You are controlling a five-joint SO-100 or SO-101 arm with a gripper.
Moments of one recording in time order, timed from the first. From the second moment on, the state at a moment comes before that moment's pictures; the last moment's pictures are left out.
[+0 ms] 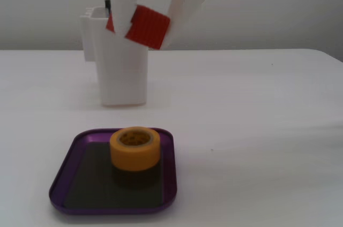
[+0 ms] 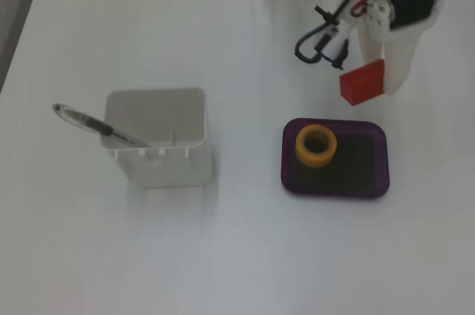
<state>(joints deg) -14.9 77.2 46.3 85.3 -12.1</state>
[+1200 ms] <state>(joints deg) -2.5 115.1 130.2 37.1 -2.6</state>
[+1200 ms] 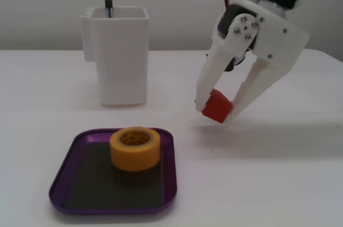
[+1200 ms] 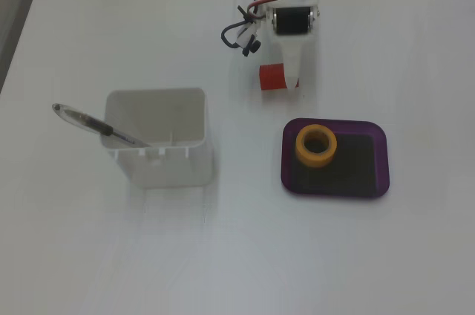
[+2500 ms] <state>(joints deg) -2.1 120.7 133.7 39.6 -2.6</state>
